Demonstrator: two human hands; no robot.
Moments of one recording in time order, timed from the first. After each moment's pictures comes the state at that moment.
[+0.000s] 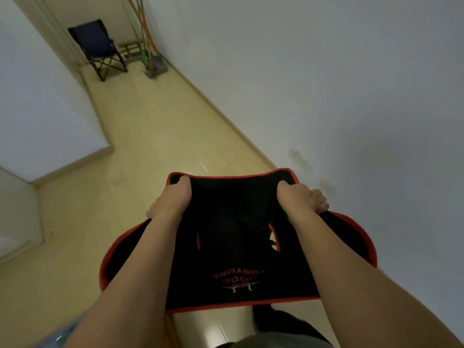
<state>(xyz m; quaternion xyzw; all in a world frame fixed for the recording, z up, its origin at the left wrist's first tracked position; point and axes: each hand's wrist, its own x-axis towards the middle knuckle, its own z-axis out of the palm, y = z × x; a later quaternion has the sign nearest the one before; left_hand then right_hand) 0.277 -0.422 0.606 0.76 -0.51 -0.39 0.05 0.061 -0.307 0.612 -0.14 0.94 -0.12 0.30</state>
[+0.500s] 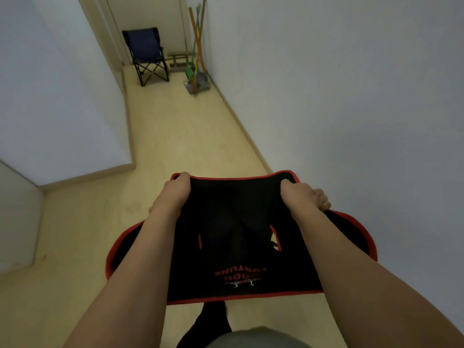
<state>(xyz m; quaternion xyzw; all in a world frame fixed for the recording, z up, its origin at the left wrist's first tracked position) 0.349 -0.884 0.517 0.74 -0.38 -0.52 0.18 0.077 -0.769 0.629 -0.24 0.93 -0.06 0.27</state>
